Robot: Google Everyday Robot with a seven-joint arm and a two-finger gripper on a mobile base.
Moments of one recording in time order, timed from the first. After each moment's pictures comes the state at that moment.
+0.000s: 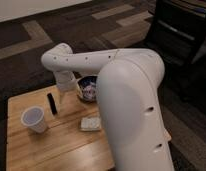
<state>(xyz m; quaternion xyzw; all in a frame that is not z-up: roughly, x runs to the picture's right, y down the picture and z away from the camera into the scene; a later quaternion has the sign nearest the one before) -0.175 0.057 0.771 -0.29 0.24 0.53 0.76</state>
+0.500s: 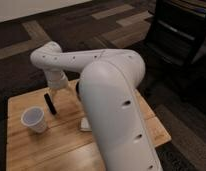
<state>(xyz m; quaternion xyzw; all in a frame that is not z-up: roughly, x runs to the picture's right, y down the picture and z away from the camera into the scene) -0.230 0.054 0.779 -0.31 0.22 0.47 0.80</state>
